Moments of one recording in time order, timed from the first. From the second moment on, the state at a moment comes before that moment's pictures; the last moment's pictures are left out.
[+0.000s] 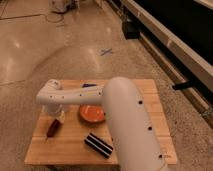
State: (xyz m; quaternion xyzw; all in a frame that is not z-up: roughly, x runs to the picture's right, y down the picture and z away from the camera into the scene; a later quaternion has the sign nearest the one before) arm -0.310 0.171 0.859 -0.21 -0.27 -0.54 0.77
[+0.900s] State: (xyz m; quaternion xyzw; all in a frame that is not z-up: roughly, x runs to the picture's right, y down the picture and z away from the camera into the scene) arm -0.326 0.170 0.846 -0.19 -0.30 -0.55 0.76
